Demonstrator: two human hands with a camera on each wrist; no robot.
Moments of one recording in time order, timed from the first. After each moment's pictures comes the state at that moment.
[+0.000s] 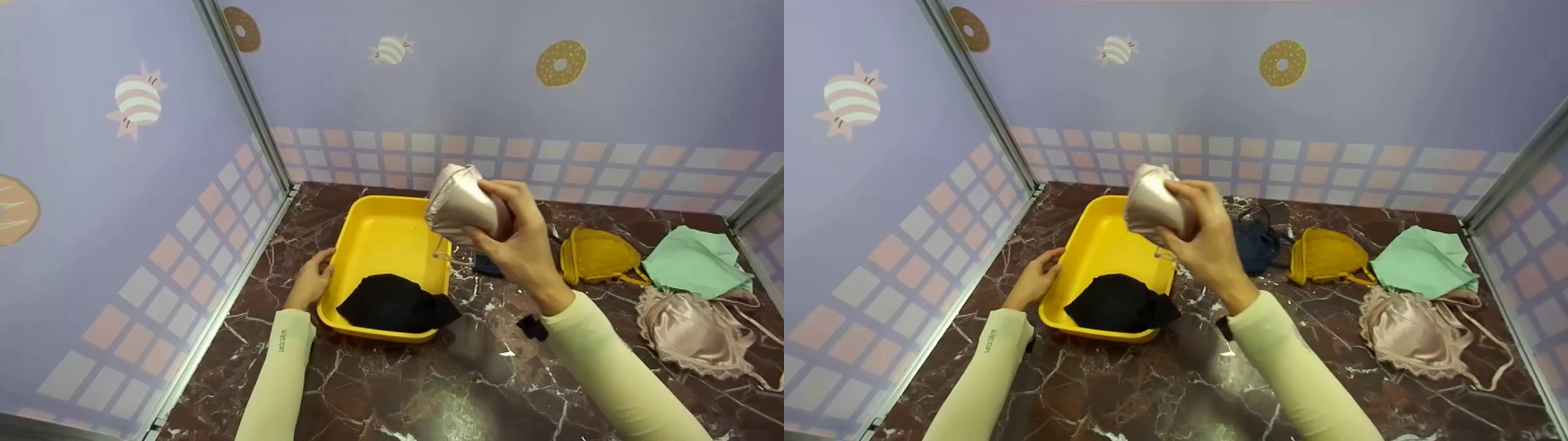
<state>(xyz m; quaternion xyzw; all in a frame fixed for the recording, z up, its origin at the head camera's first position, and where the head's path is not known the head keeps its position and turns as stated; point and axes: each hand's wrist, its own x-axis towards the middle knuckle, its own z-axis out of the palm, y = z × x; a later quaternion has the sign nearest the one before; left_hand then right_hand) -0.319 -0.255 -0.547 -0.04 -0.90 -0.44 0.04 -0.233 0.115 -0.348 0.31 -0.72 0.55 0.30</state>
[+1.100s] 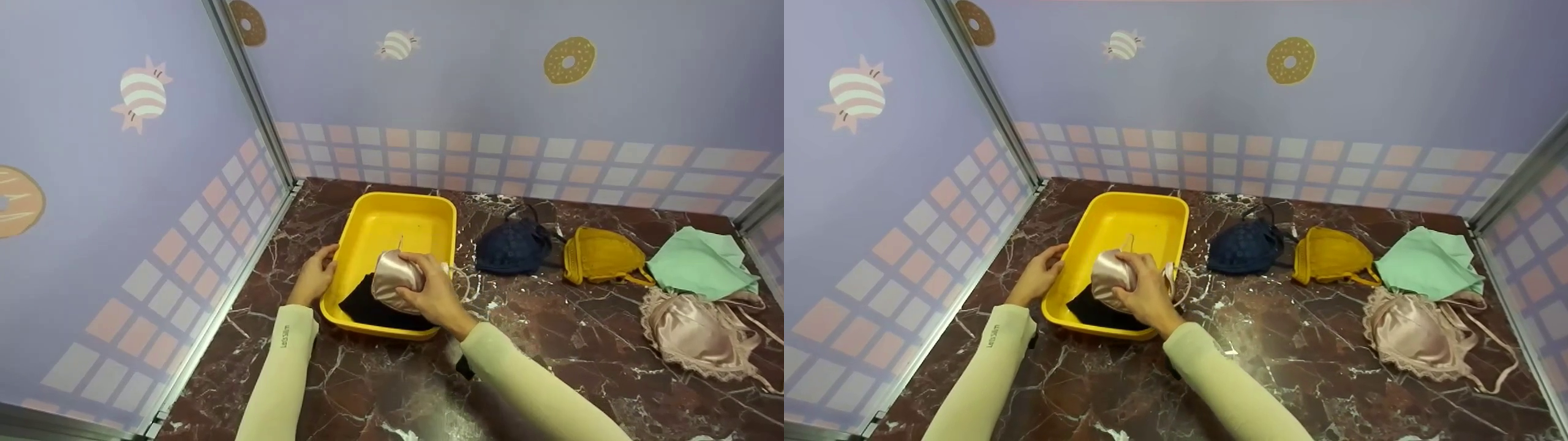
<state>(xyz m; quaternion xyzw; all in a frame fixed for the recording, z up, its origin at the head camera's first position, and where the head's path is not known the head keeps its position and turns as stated) -0.317 -0.256 -0.548 -0.06 -0.89 -0.45 0.06 -0.264 0.022 -0.516 0.21 -0.83 0.51 0.09</state>
